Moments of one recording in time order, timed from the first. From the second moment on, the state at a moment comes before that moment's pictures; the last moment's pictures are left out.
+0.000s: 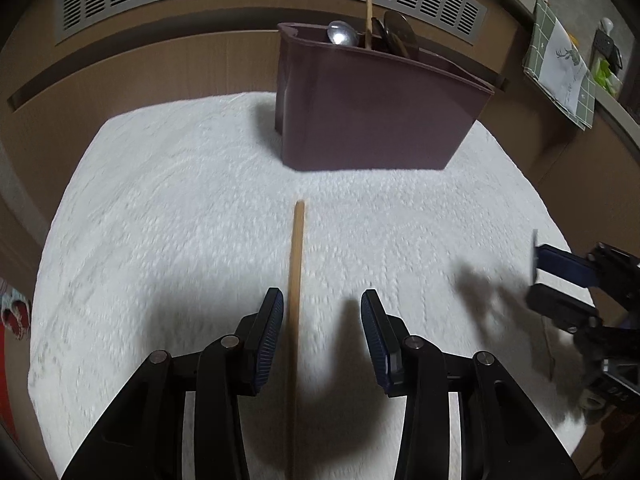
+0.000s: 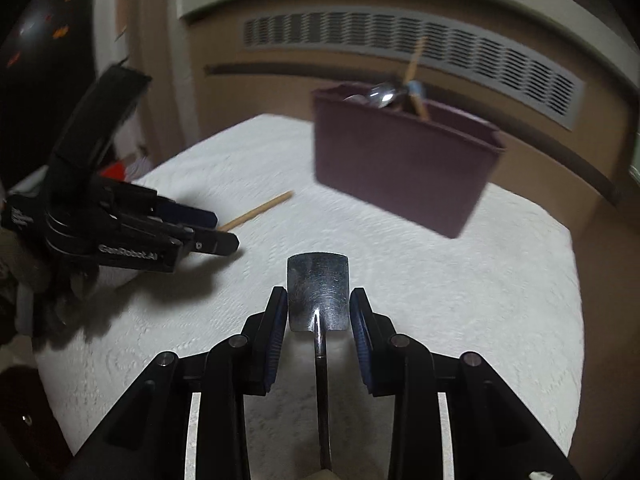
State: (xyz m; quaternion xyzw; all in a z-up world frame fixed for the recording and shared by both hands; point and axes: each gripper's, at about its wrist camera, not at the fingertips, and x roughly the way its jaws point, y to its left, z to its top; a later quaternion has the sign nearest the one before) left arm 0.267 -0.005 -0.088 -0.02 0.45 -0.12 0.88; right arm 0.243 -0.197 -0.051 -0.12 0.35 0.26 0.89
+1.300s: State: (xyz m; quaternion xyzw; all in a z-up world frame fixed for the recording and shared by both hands) left arm 0.252 -0.002 0.133 -0.14 0.00 -0.14 0.98; right arm 0.259 -0.247 0.138 0.02 0.11 0.17 0.98
